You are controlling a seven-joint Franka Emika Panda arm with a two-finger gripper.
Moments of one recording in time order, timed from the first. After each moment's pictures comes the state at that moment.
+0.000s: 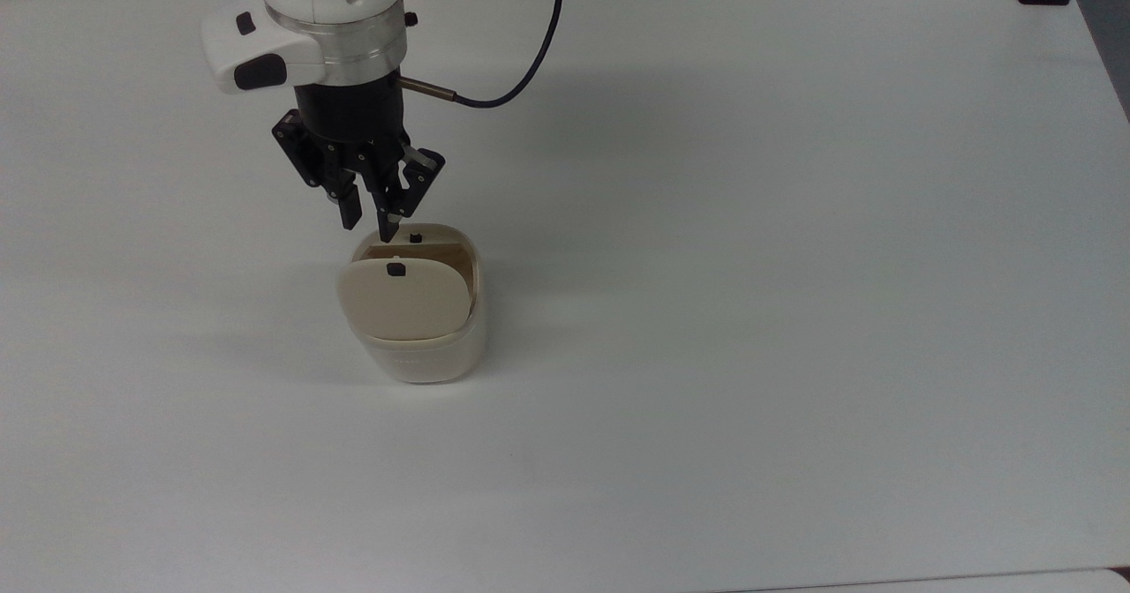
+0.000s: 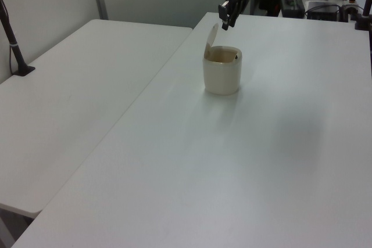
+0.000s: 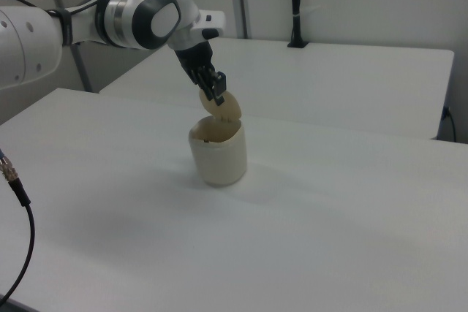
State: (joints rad) arm 0.07 0.35 -0.15 -1.43 -0.01 2.05 0.27
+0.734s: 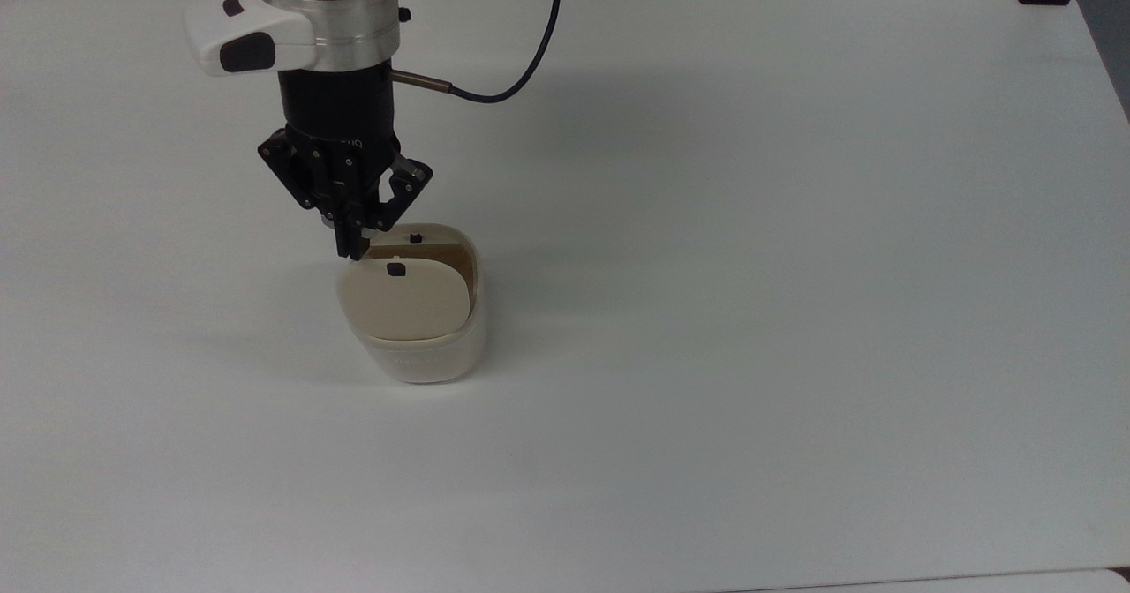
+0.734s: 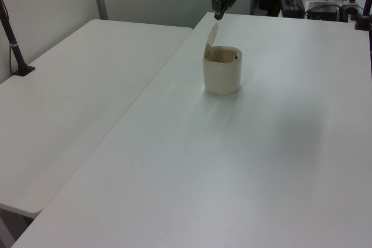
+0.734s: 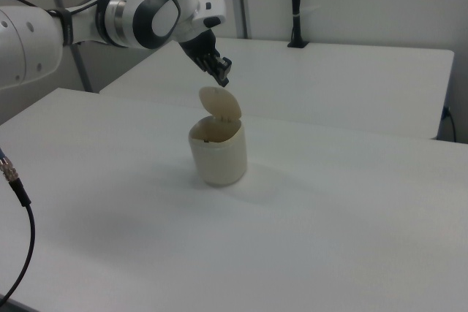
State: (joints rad) arm 0.07 0.35 -0.15 -1.43 -0.01 2.21 0.23
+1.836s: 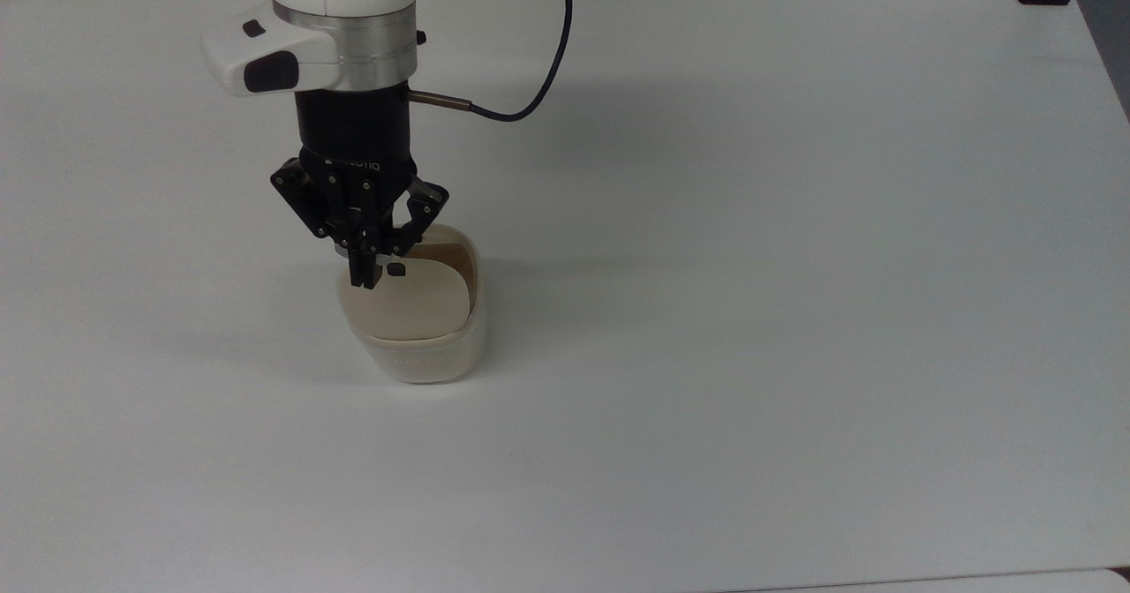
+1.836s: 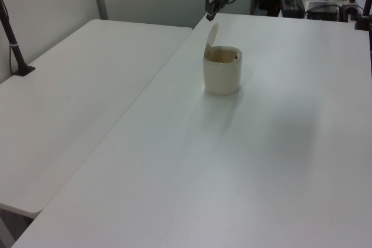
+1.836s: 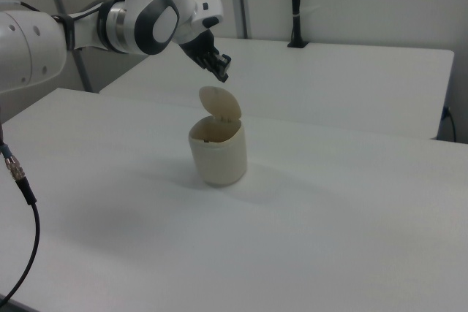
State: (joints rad) arm 0.08 0.38 -0.13 -1.42 -0.01 2.31 0.19
